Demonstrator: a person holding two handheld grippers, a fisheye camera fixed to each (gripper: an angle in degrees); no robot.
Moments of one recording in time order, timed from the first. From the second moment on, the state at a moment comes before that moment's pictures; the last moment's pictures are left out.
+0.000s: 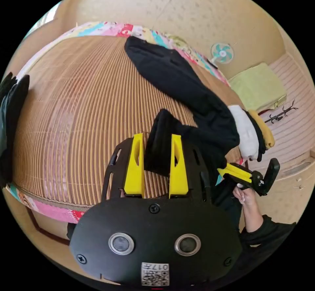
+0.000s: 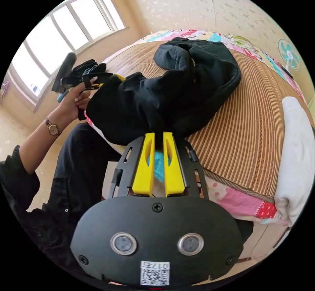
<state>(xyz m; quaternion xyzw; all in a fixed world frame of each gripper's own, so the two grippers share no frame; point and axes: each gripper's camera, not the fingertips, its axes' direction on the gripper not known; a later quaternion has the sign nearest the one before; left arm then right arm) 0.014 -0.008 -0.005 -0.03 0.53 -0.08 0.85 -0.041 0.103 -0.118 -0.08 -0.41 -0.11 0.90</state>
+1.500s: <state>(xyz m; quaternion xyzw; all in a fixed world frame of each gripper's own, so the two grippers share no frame) -0.063 0.135 0.007 -0.02 0.75 -0.04 0.67 0.090 0.178 -0.107 -0.12 -0.52 0.08 0.84</state>
